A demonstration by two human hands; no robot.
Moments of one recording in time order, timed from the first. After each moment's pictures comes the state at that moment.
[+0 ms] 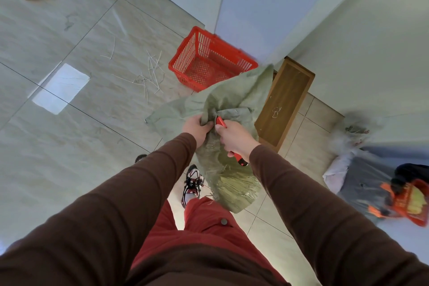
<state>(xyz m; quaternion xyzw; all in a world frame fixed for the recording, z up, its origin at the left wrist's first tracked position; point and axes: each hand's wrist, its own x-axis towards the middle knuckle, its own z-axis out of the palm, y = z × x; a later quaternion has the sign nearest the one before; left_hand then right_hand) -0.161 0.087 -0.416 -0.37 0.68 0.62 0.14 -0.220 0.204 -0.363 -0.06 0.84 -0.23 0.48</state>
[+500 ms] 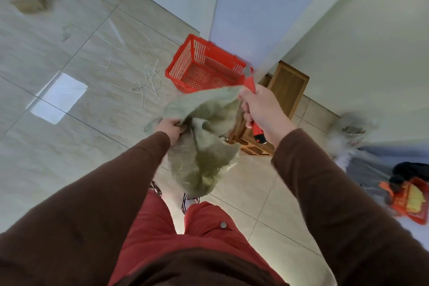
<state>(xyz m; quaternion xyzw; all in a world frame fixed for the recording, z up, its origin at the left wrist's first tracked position) -0.151 0.028 -0.426 -0.42 0.70 0.54 0.18 -0.276 0.215 -0.282 0.02 0.82 -0.47 0.33</state>
